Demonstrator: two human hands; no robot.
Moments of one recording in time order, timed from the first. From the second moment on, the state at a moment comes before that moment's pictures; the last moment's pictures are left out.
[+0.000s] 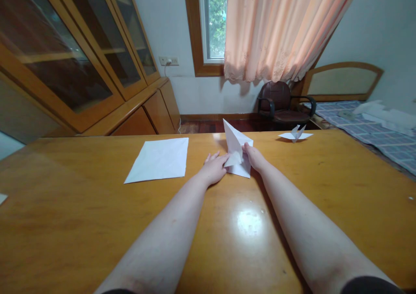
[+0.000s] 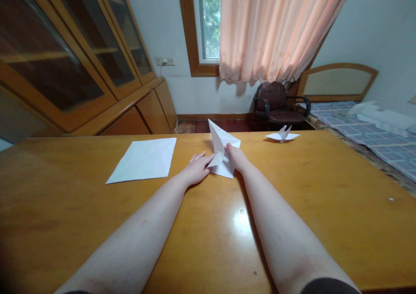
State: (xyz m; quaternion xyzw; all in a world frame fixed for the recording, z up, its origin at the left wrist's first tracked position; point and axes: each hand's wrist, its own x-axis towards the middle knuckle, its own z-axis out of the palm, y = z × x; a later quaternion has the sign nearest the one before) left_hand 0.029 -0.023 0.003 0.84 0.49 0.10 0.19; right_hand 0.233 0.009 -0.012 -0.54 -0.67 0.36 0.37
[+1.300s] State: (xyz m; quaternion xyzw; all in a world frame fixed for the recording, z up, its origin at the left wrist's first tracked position) left_hand 0.030 -0.027 0.007 0.89 0.40 0.12 0.20; right_hand 0.235 0.001 -0.001 -0.58 -0.69 0.34 0.29
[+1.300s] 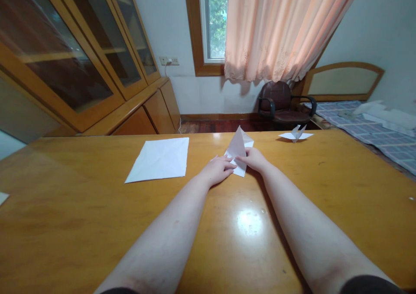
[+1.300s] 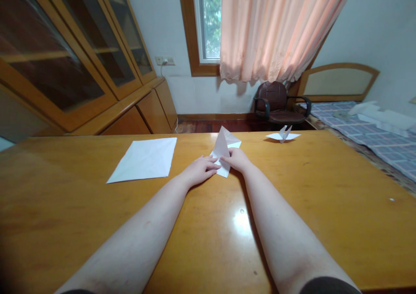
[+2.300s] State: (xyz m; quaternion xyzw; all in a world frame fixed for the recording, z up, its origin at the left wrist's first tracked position) left_hand 0.032 -0.025 0.001 0.83 0.53 0.07 0.14; right_hand 0.226 -0.001 0.000 -0.50 -0.71 0.38 0.31
